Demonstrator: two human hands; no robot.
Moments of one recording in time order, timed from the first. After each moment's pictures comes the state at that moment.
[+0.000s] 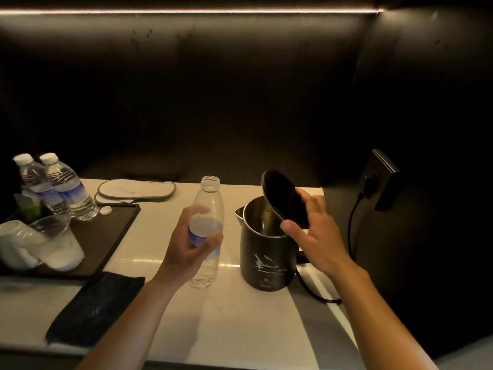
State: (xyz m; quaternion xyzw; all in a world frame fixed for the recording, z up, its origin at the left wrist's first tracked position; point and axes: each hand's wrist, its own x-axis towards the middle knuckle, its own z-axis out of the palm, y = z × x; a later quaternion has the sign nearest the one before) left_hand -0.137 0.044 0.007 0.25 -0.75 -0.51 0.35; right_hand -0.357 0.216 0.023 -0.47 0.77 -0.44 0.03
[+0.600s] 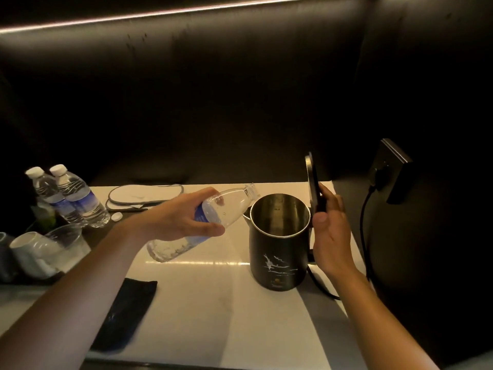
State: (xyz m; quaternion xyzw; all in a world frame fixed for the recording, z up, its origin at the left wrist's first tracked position) left_hand -0.144 -0.023 0.097 0.17 -0.92 -0.35 -0.01; right_hand -0.351 0.200 0.002 -0.34 0.69 -0.63 0.01
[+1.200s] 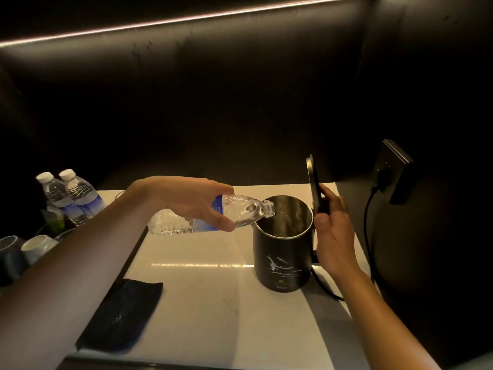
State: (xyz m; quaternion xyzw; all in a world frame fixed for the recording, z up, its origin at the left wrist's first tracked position) left_hand -0.185 -0.013 0.149 0.21 -0.95 -0.15 -0.18; right_hand -0.349 0.202 0.002 -0.34 0.70 -0.63 0.00
